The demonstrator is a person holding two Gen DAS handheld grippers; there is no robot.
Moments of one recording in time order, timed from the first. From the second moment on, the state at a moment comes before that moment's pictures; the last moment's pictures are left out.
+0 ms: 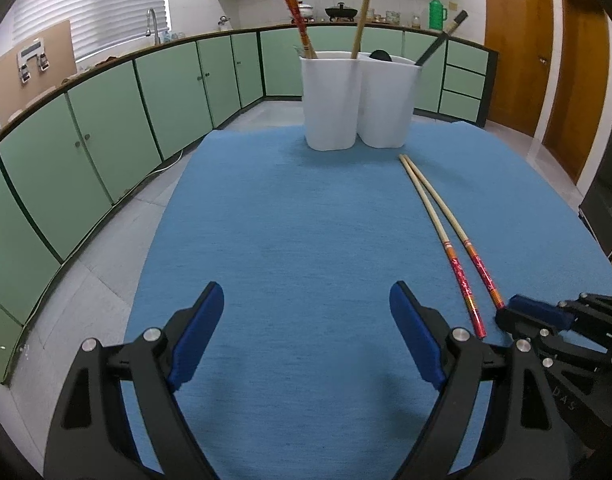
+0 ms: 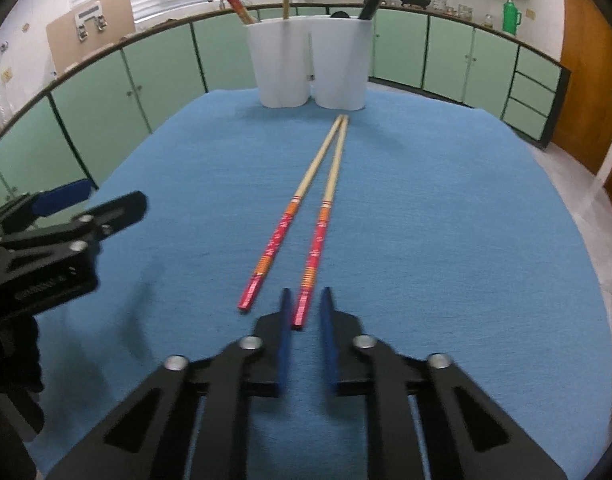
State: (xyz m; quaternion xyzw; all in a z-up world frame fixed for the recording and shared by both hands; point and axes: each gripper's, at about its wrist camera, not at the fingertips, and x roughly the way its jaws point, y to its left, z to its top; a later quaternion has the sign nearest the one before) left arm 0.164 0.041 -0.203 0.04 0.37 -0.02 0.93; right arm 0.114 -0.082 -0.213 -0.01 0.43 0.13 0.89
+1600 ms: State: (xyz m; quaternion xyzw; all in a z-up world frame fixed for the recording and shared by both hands) left arm 0.158 -0.060 -0.228 0.00 0.43 -0.09 0.90; right arm 0.118 -0.184 -0.199 0.04 0.41 0.07 0.91
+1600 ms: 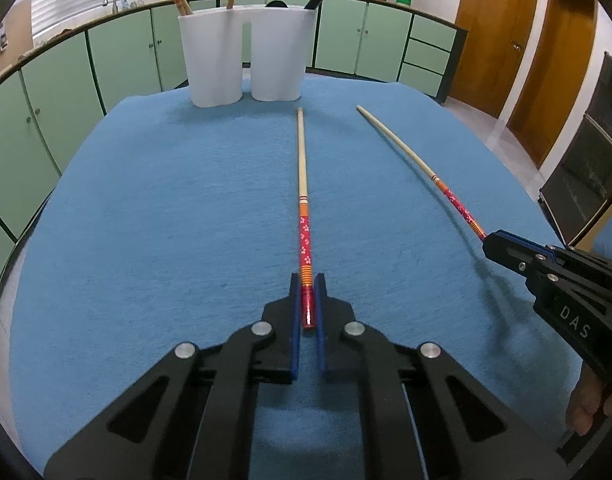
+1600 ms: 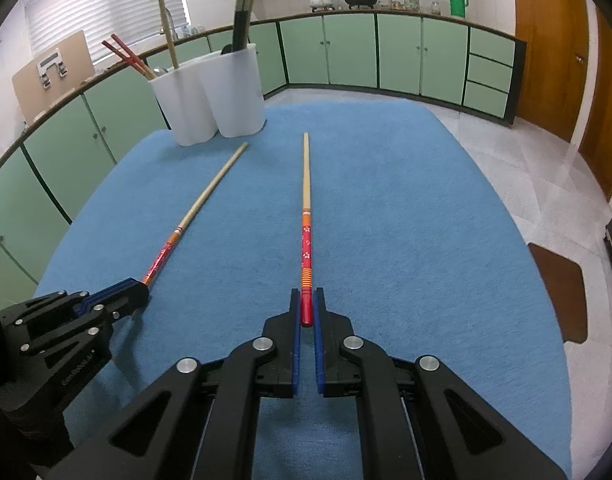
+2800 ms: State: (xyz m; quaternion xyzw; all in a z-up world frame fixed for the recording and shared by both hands) left arm 0.155 -0.043 -0.035 0.03 0.24 -0.16 0.96; right arm 0.159 -0.183 -0.006 0.01 0.30 0.18 0.94
